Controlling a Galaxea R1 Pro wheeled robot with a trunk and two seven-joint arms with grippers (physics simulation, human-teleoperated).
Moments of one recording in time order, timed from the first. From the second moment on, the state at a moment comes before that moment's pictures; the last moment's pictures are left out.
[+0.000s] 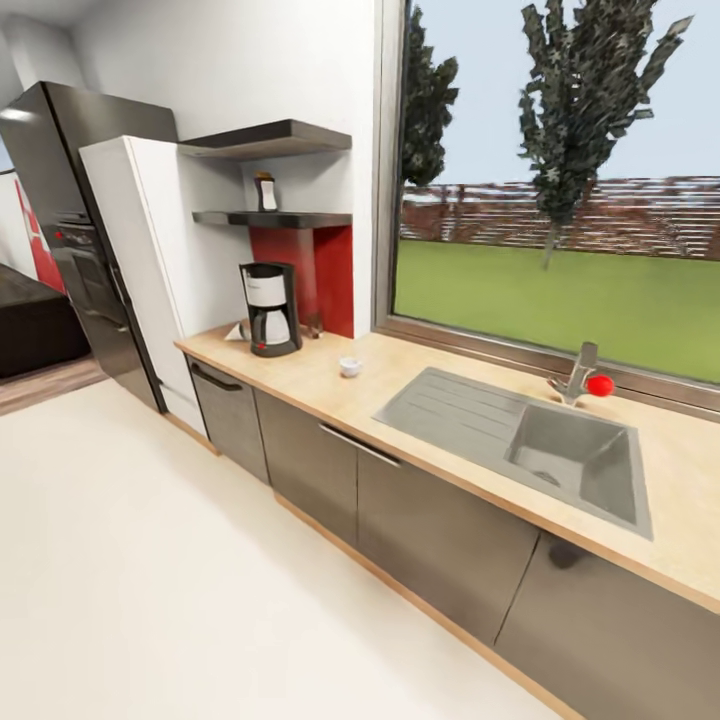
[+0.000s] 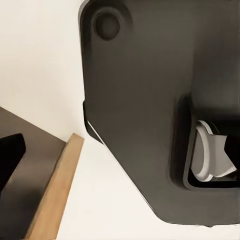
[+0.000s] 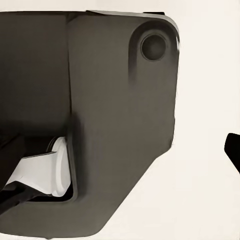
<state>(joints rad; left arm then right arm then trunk) -0.01 -0.01 -0.01 -0.02 -0.01 -0.09 0.00 -0.01 0.05 0.00 -0.11 0.00 -0.03 0.00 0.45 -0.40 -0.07</state>
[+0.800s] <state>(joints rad) -0.01 -0.01 -0.01 -0.02 -0.01 -0.14 0.00 -0.01 0.05 0.00 -0.11 0.00 -0.03 0.00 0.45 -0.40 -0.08</state>
